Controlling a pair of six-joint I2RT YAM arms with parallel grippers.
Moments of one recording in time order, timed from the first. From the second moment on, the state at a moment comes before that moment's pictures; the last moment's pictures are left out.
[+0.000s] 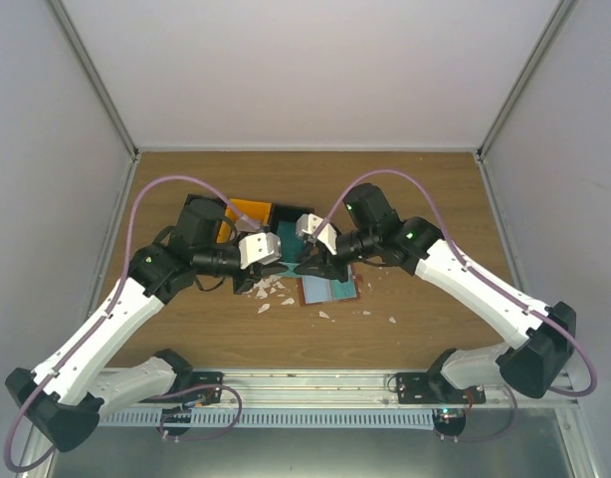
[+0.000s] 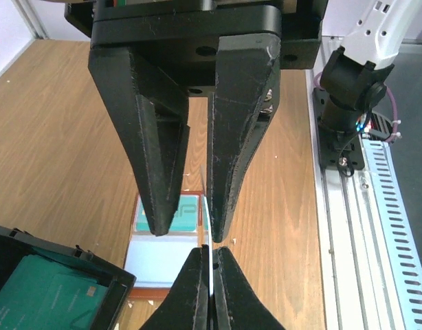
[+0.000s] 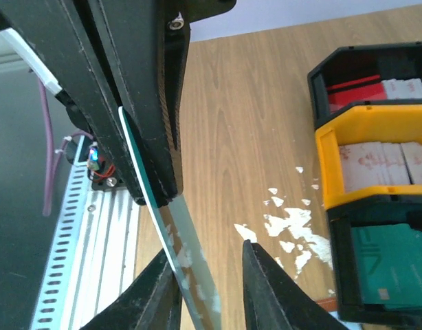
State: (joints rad) left arm -0.58 1.01 1.09 -0.73 0.68 0.49; right arm 0.75 1.34 1.26 -0.66 -0.68 -0.38
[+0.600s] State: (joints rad) left arm -0.58 1.06 1.09 -0.75 0.70 0.51; right arm 0.76 1.38 1.29 -0.72 -0.74 -0.41
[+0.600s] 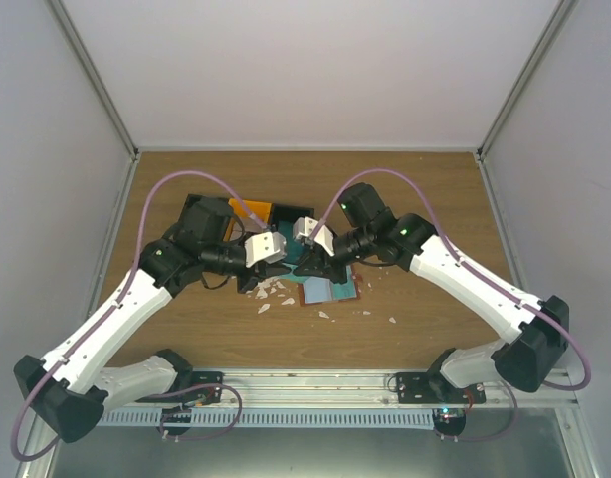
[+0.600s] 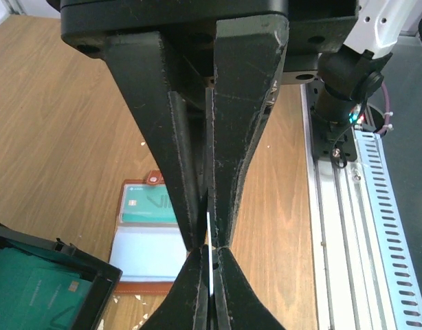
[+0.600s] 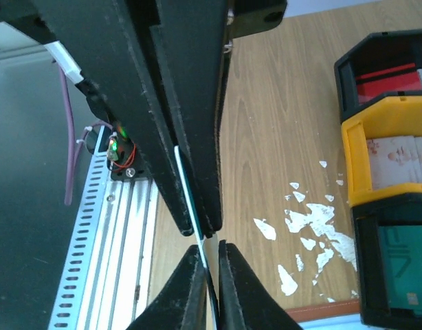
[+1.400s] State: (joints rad) left arm -0.58 0.91 0.85 -0.23 0.14 -0.19; right arm 0.73 1.14 0.80 -0.33 -0.47 0.19
